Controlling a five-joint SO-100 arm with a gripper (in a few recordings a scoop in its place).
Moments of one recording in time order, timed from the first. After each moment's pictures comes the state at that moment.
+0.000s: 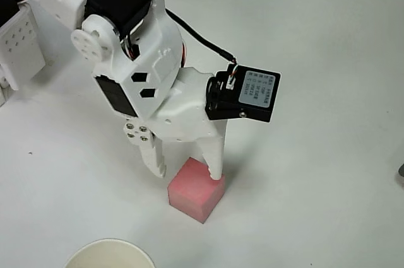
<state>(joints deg) -1.9 95.4 107.5 52.0 -20.7</state>
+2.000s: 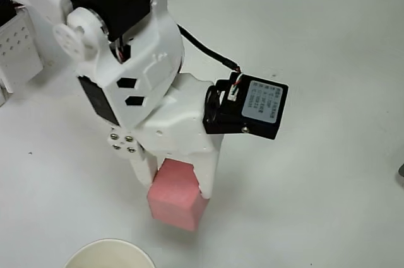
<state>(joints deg) 6.5 89.6 81.3 73.2 -27.6</state>
